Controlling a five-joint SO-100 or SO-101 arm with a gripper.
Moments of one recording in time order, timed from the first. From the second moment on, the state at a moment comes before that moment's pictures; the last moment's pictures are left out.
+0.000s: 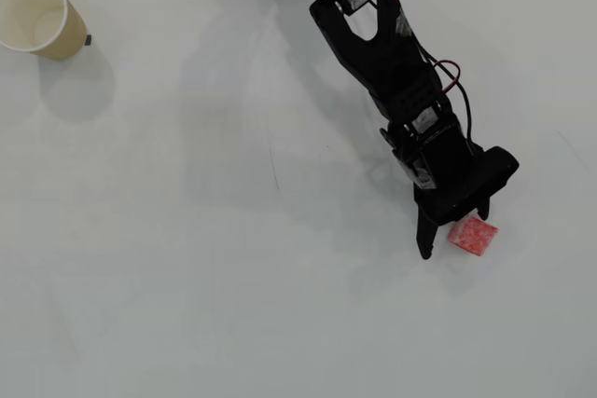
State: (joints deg) arm -31.6 44.9 79.8 -2.7 81.9
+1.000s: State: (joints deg) arm -30.7 43.2 77.3 -2.7 81.9
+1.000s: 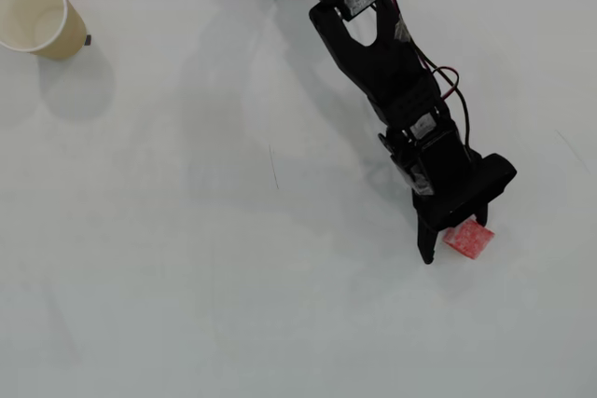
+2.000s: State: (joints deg) arm -30.8 43.2 77.3 -2.7 81.9
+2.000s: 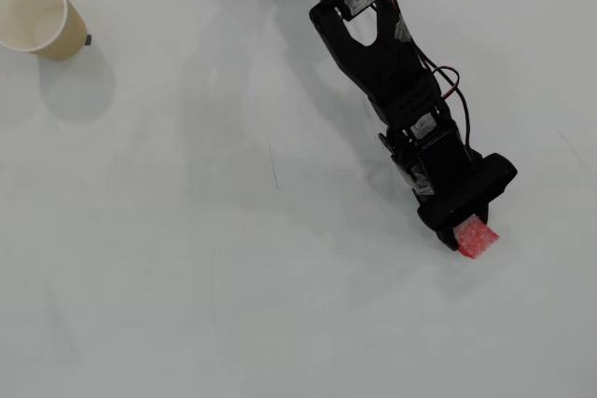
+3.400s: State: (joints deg) arm -30.5 47.9 82.5 -2.7 81.9
